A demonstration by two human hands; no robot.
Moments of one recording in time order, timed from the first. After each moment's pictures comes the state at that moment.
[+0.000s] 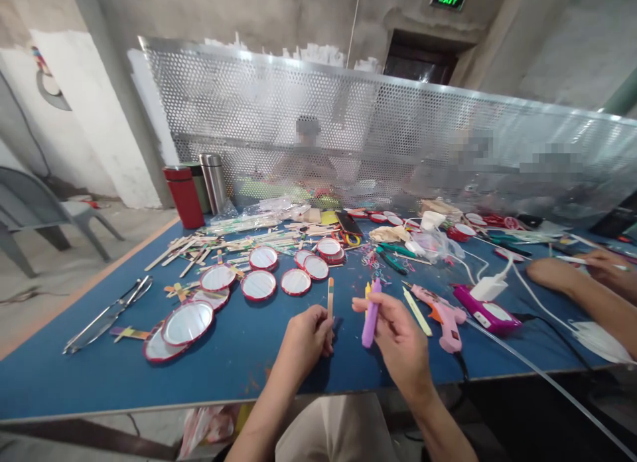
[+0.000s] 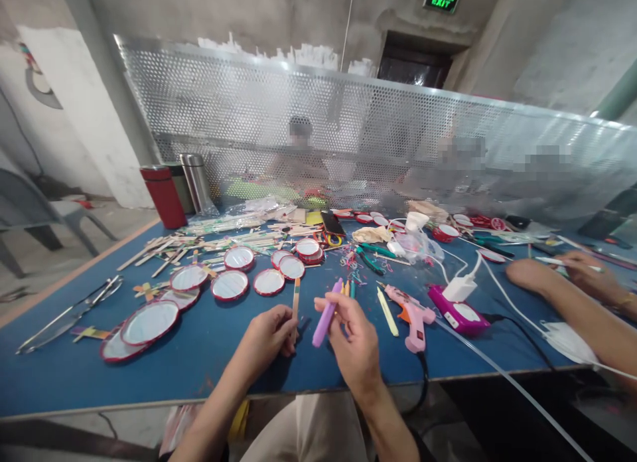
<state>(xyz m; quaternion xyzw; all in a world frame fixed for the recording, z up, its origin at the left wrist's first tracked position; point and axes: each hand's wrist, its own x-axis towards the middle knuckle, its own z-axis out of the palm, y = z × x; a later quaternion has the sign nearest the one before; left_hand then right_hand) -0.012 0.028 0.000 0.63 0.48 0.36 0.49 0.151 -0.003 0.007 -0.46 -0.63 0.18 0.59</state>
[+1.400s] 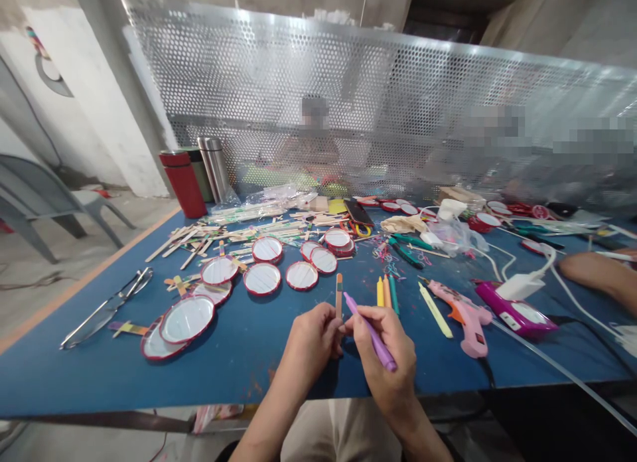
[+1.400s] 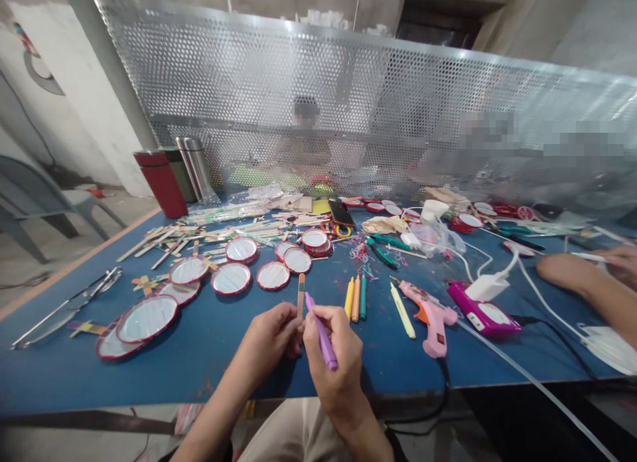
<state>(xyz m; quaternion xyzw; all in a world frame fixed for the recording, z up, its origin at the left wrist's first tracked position) -0.014 0.026 0.002 0.63 0.48 0.35 0.49 0.107 -0.007 0.004 -0.51 -0.63 0.11 0.58</state>
